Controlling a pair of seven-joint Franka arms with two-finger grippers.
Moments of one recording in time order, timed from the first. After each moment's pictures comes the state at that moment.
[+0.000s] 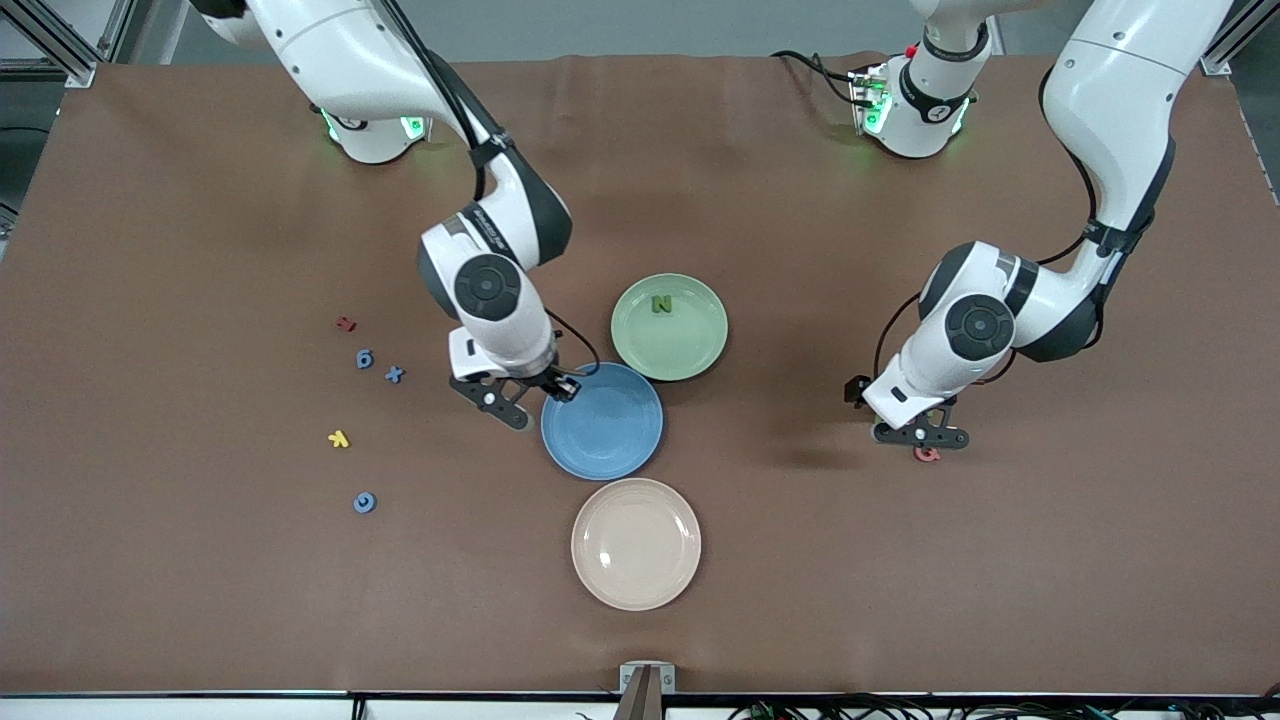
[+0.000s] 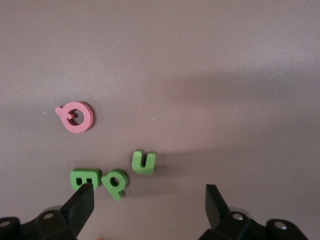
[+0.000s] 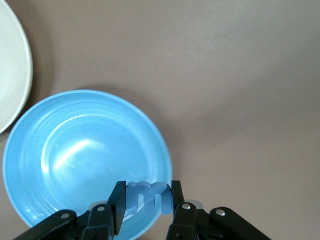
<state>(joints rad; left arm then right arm) 0.18 0.52 -0.47 -1.97 0.38 2.38 -0.38 0.60 0.61 -0.01 -1.63 0.02 2.24 1.17</state>
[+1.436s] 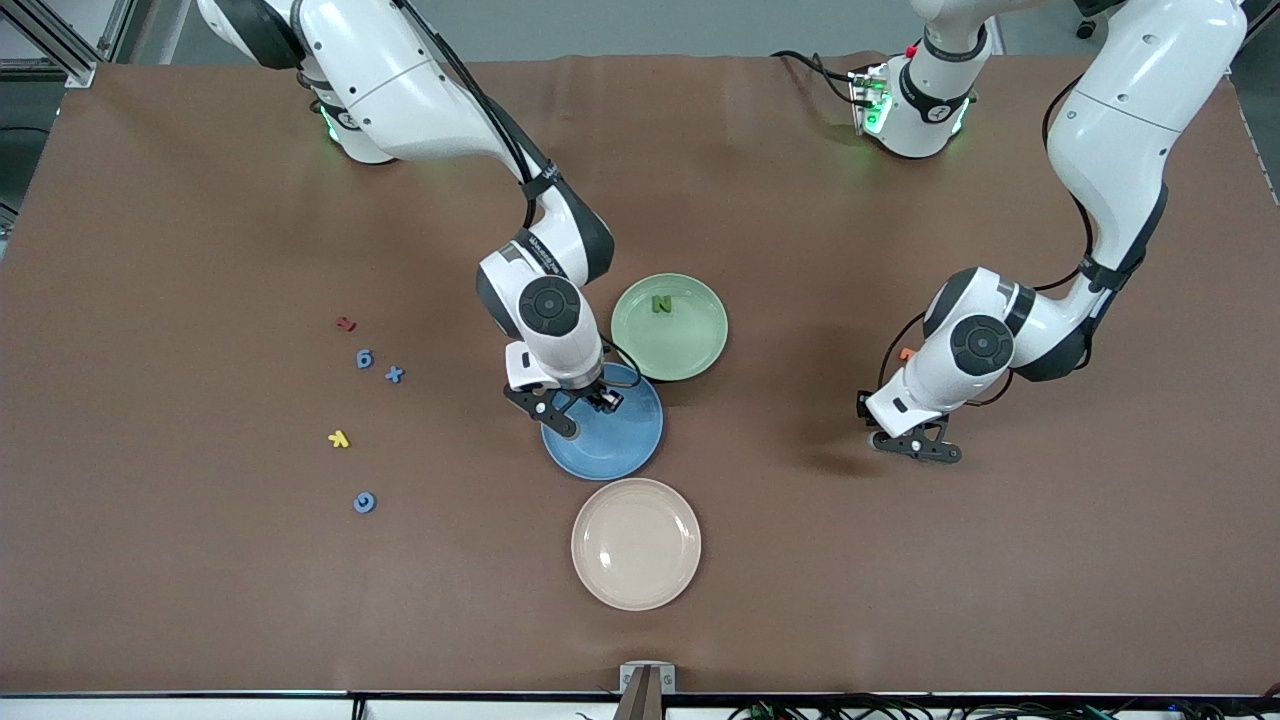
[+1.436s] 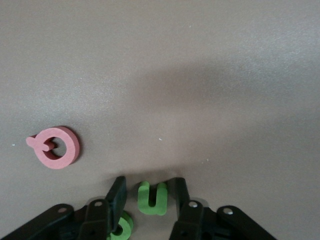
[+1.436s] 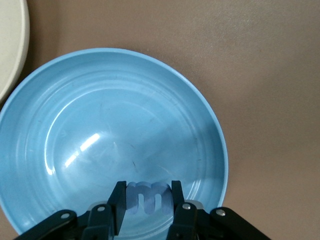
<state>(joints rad) 0.23 0.63 -0.47 -1.97 0.48 2.50 -0.33 0.66 0.75 -0.01 -1.54 0.02 2.32 1.24</state>
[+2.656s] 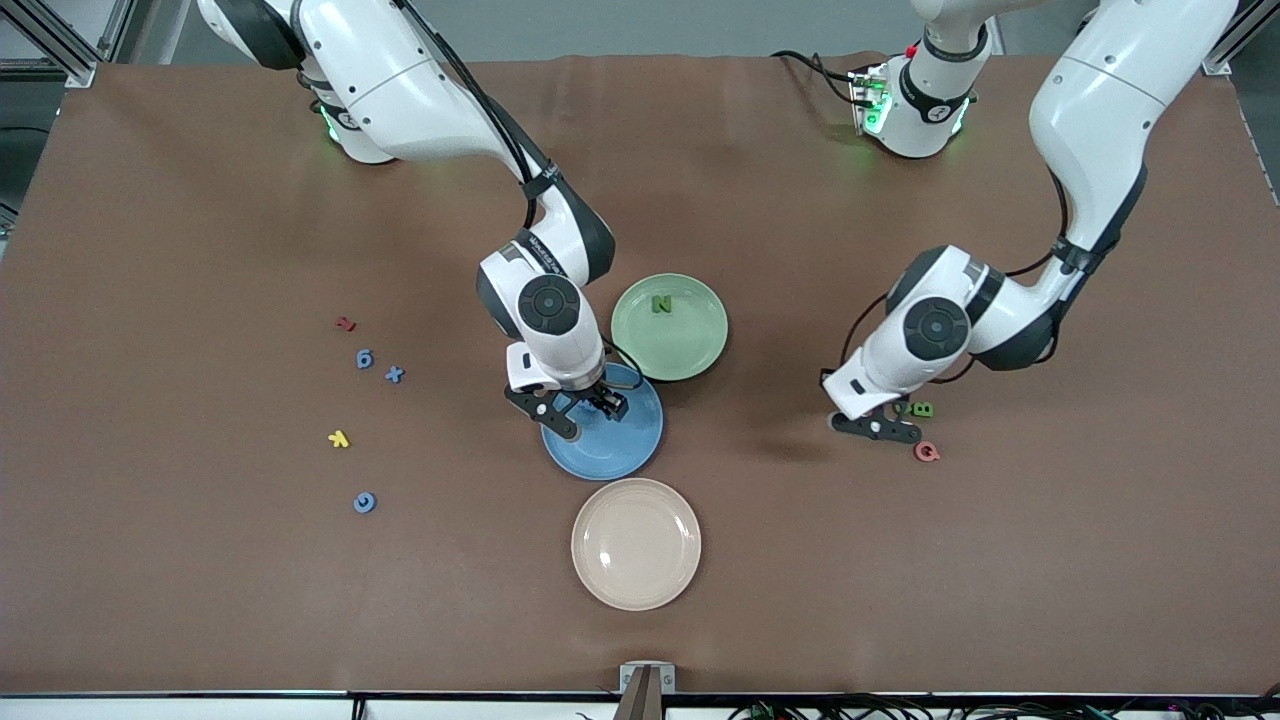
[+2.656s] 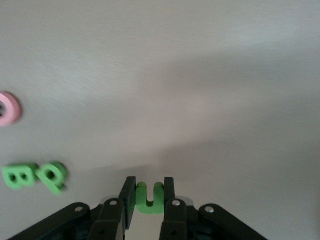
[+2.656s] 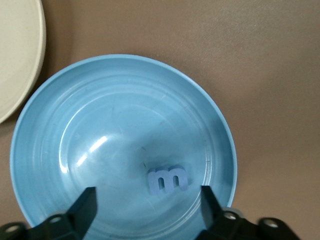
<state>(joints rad) 0.23 0.58 -0.66 -1.94 0.45 2.28 -0.51 0.66 0.75 -0.01 -1.53 0.02 2.34 1.25</state>
